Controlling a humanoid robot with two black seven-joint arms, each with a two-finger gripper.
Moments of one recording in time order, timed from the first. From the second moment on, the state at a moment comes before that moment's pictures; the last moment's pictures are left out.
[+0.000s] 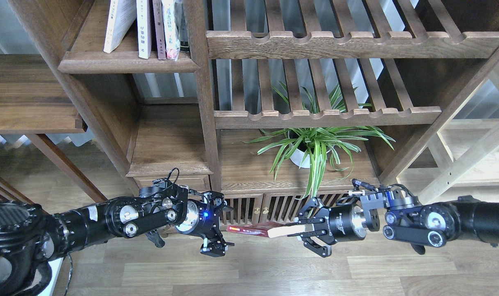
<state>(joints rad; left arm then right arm) -0.89 0.00 0.16 -0.74 0.88 -0.36 0.04 0.93 -0.50 -0.43 1.11 -1.08 0.09 0.49</state>
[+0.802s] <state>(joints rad) -0.90 0.00 0.13 -0.73 0.87 -0.28 -0.05 1.02 -0.44 -0.44 1.13 -1.01 0.10 0.49</state>
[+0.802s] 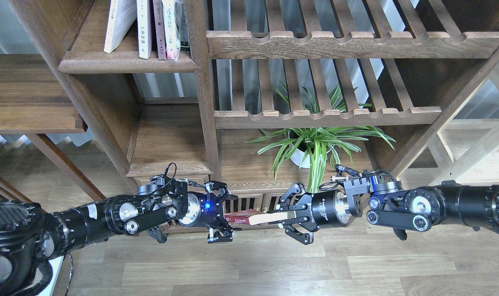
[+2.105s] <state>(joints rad) -0.88 0.00 0.12 -0.74 0.85 -0.26 -0.13 1.00 -0.45 -0.44 1.09 -0.89 0.14 0.49</state>
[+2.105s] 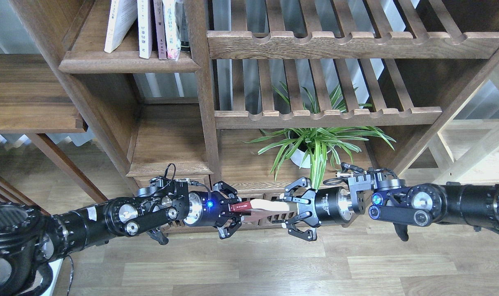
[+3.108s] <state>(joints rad) -0.93 0.22 -0.07 -1.07 0.81 -0.34 -0.11 0.63 -0.80 -0.36 0.63 -0.85 0.17 0.49</state>
